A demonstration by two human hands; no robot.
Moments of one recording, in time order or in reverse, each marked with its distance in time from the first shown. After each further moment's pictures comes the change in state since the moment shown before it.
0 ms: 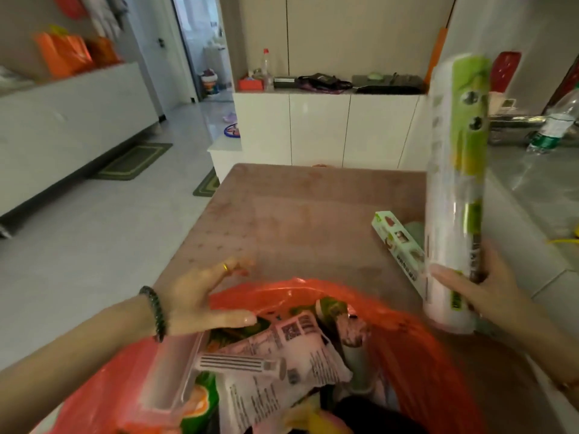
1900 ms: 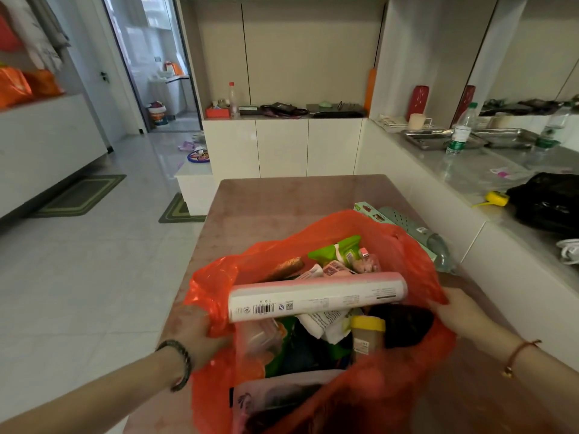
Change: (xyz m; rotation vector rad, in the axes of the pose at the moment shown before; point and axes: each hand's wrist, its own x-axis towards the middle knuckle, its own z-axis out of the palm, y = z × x) left_hand -0.122 -0.116 0.072 -0.310 0.169 -0.281; right_hand -0.151 0.011 0.082 -0.508 0.115 0.457
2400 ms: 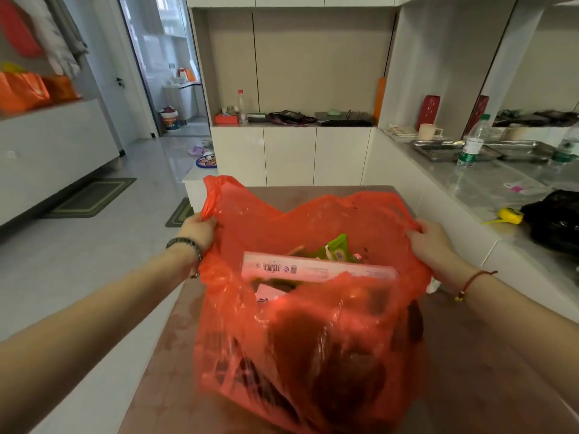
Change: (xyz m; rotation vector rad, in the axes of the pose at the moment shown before) left_hand 0.087 0.107 -0.085 -0.624 0.388 -0.059; right_hand 0.077 -0.108 -0.031 0.237 0.228 -0.211
